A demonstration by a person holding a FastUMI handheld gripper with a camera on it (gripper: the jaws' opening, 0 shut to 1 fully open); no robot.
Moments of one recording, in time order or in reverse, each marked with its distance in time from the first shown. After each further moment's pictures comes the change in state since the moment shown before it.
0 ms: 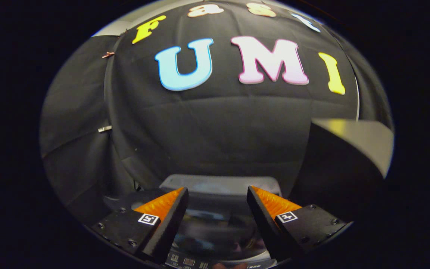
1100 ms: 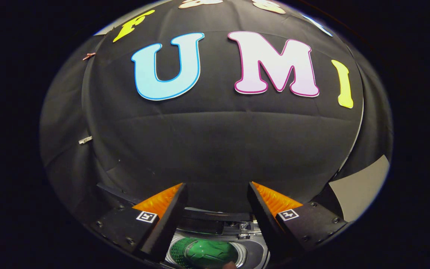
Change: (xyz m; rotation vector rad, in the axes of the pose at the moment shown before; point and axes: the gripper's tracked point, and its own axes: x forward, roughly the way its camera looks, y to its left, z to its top) arm 0.096 -0.003 0.148 -0.094 -0.010 -0.079
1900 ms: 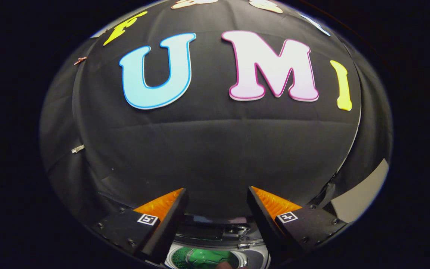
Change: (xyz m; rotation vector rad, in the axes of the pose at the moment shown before) arm 0.042 -0.008 0.020 0.019 0.019 -0.054
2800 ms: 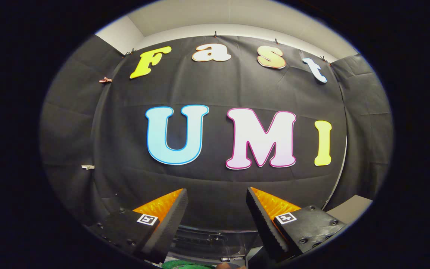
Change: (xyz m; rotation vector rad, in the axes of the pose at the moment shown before) arm -0.148 0.000 0.119 -0.091 -0.469 -0.008
